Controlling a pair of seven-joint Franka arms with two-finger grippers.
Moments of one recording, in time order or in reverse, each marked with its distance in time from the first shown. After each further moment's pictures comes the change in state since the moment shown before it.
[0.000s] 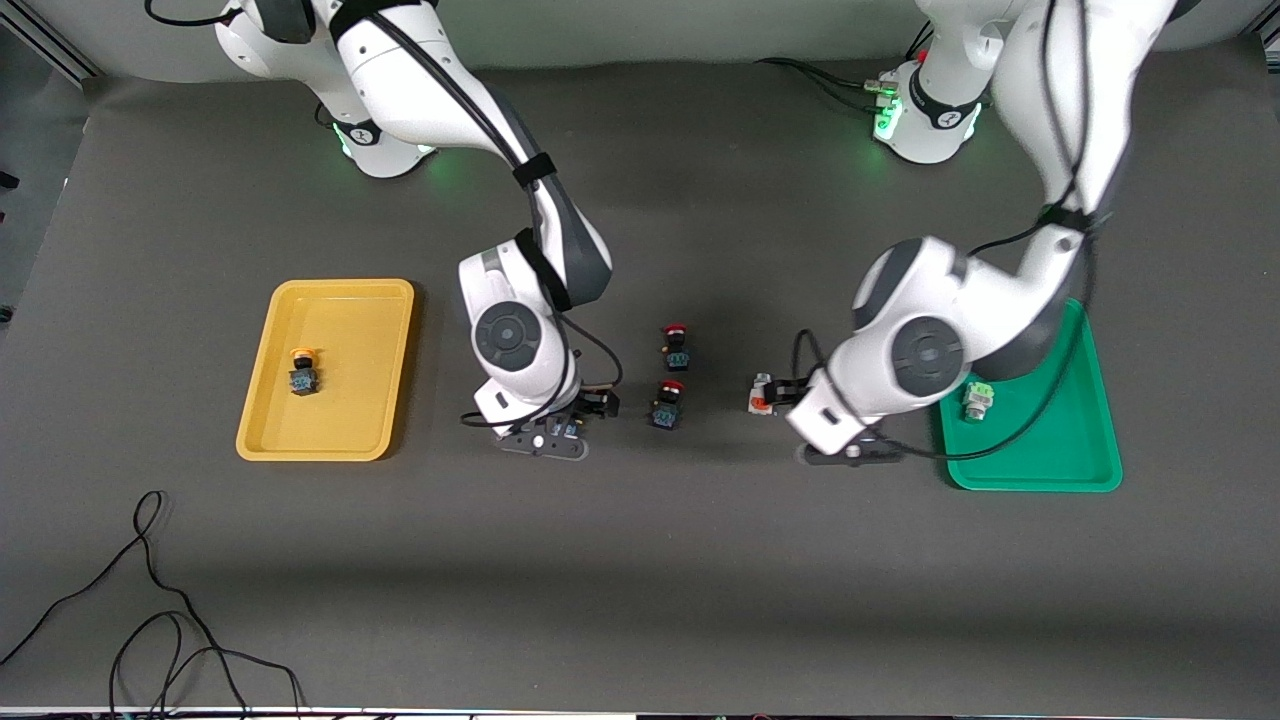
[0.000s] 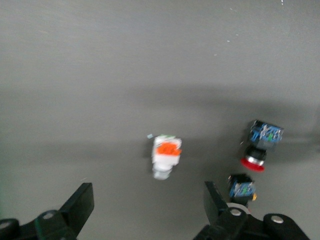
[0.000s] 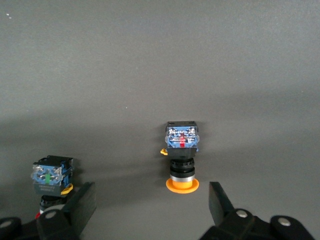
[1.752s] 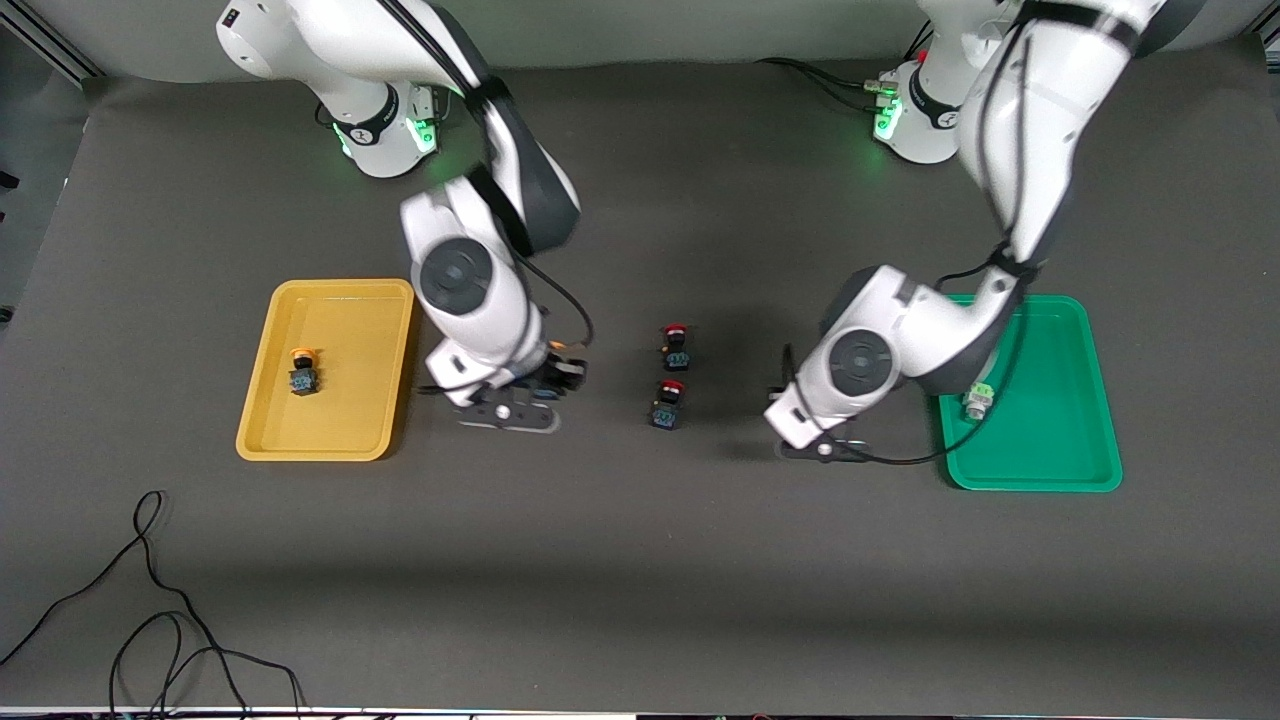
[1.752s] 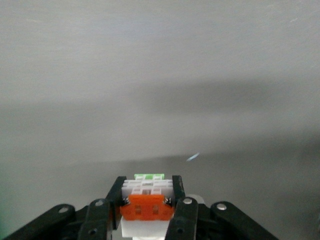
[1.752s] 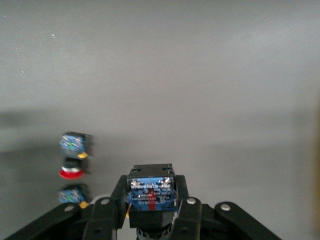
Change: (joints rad) left arm 0.030 -0.013 0.033 -0.136 0.160 0.039 0.096; right arm 0.034 -0.248 -0.079 -0.054 -0.131 -0.168 -0.079
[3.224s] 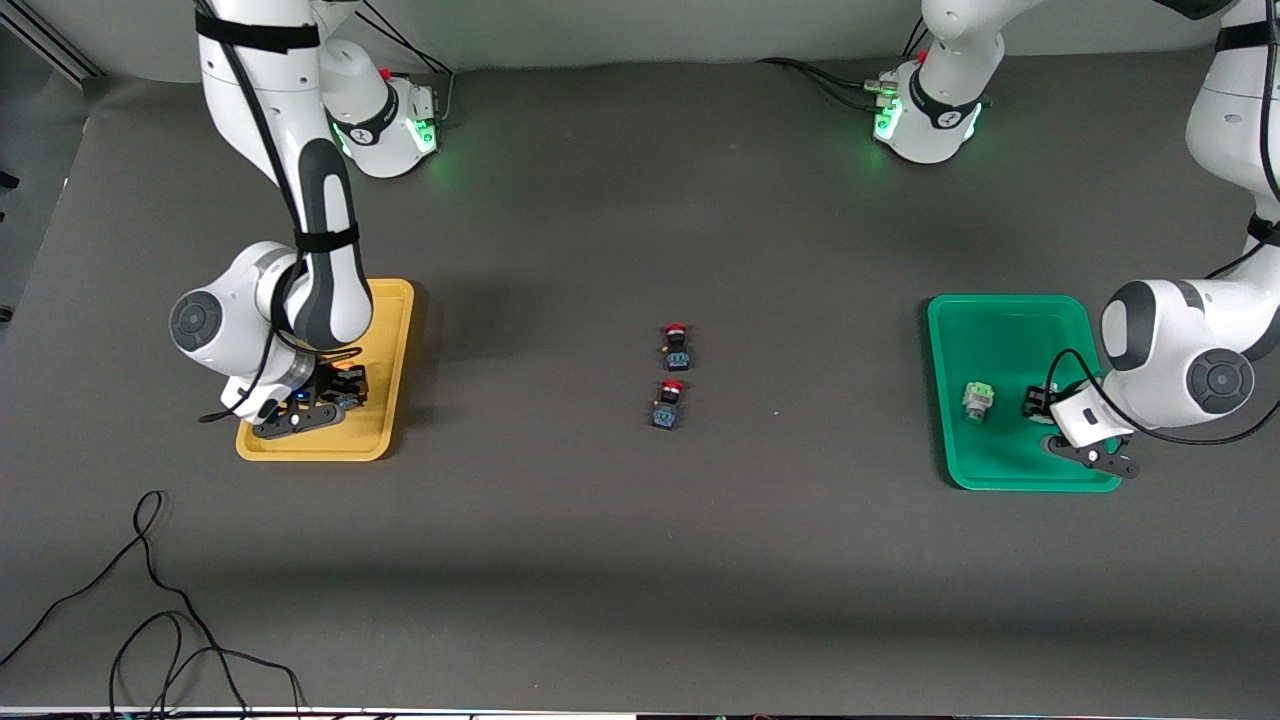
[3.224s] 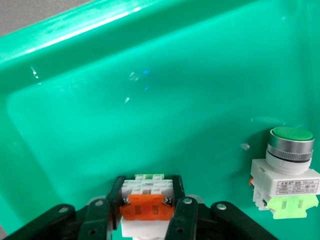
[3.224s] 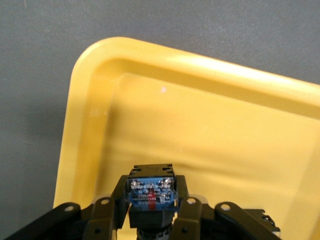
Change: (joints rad) left arm 0.582 0.006 0.044 -0.220 0.105 0.259 0.766; right arm -0.020 0.087 -0.385 -0.658 0.466 0.458 -1.168
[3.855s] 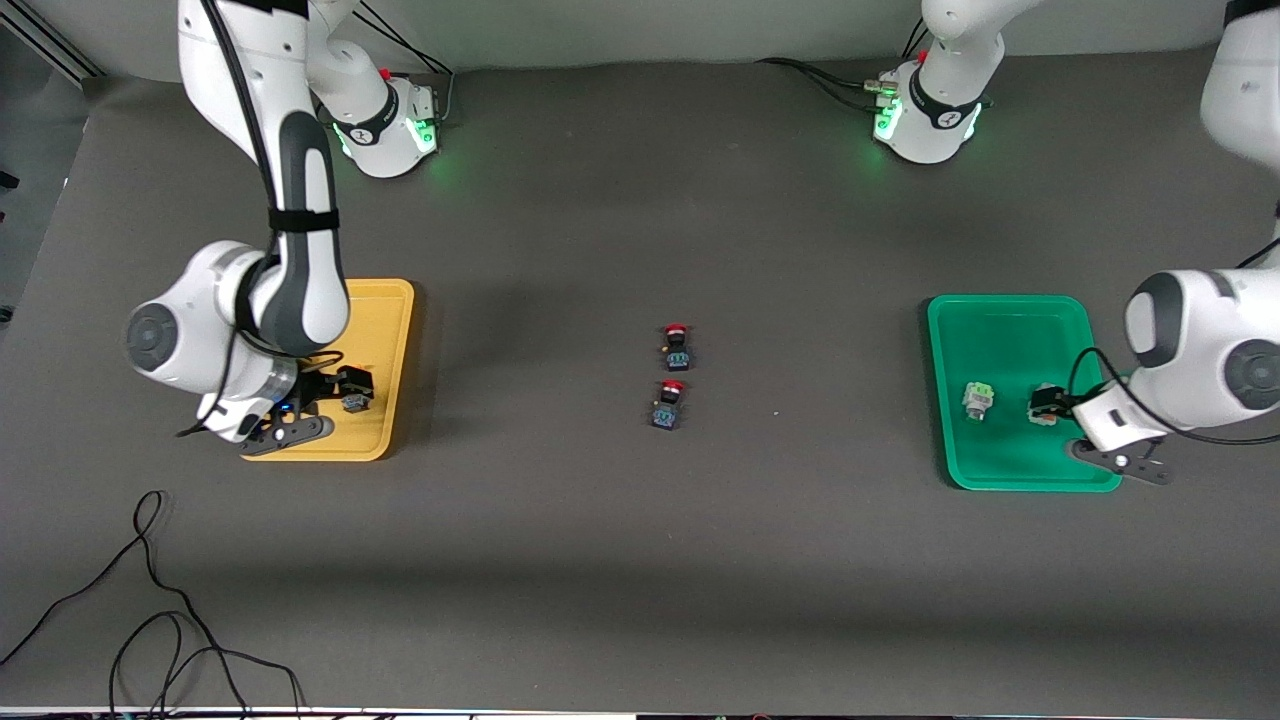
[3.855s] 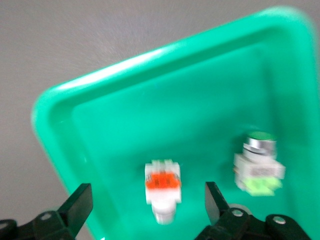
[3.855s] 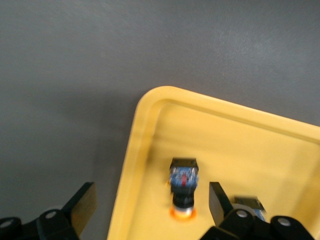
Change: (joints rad) left arm -0.001 -0.119 -0.040 0.093 -0.055 -0.186 -0.001; right arm 0.084 -0.031 -0.170 0.253 -0.133 -0.393 0.119
